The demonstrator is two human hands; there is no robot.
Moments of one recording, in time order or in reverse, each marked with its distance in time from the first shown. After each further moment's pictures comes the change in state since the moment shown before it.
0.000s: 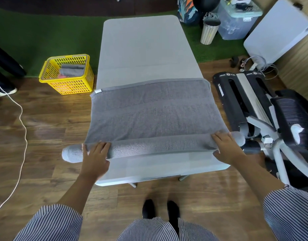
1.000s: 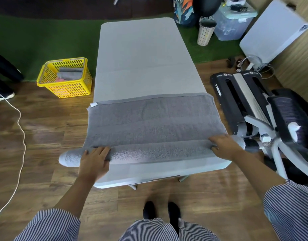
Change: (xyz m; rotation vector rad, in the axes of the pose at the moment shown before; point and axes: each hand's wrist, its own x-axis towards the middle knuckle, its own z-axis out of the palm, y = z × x) left_hand -0.002 0.005 -0.017 0.014 -0.034 0.043; right_hand 0.004 0.001 -0.011 0.048 -0.059 -0.044
